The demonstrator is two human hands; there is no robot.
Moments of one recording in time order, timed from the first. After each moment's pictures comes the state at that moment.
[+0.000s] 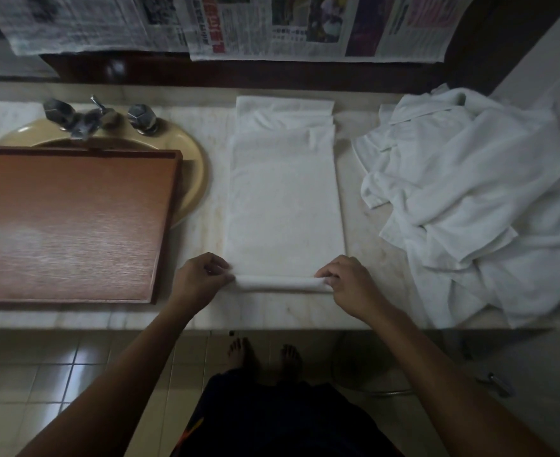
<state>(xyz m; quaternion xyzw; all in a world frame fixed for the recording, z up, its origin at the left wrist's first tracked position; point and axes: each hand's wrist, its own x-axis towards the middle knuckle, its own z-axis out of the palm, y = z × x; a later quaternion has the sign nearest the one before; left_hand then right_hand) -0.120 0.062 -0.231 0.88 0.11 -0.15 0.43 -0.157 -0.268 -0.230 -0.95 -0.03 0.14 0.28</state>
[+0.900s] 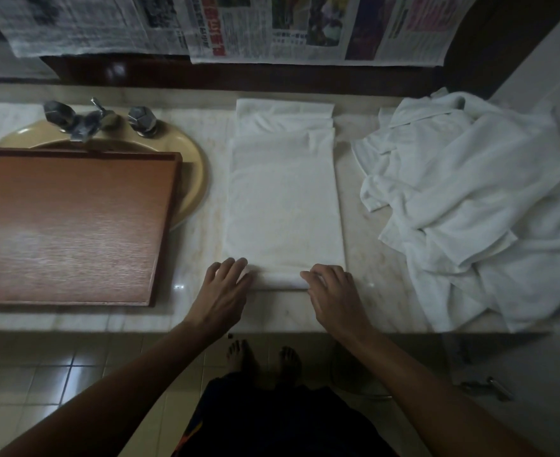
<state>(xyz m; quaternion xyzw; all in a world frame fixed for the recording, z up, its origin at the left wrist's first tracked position) -0.146 0.035 -0.250 0.95 -0.30 0.01 0.09 -0.182 -0.239 -0.259 -0.97 -0.16 -0.10 0.13</state>
